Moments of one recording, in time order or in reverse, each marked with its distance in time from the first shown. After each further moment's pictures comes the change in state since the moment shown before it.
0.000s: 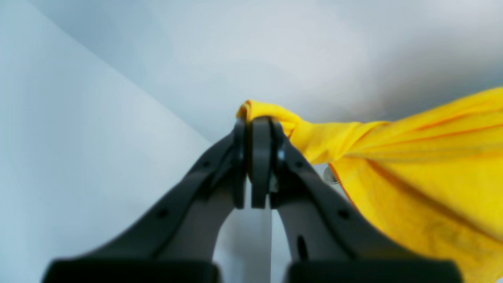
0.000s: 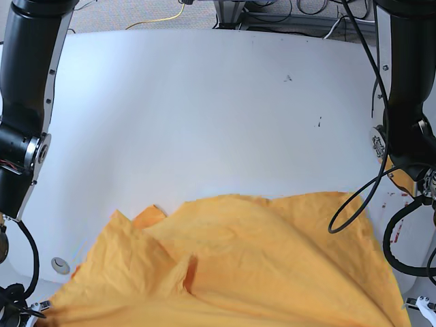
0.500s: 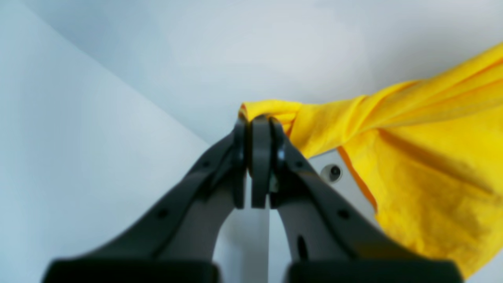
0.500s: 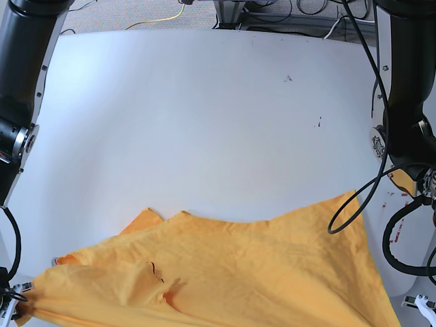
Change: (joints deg) left arm 0.0 0.0 -0.1 0.1 -1.0 0.0 2.3; right arm -2.7 5.2 0.1 0.1 1.4 0.2 -2.2
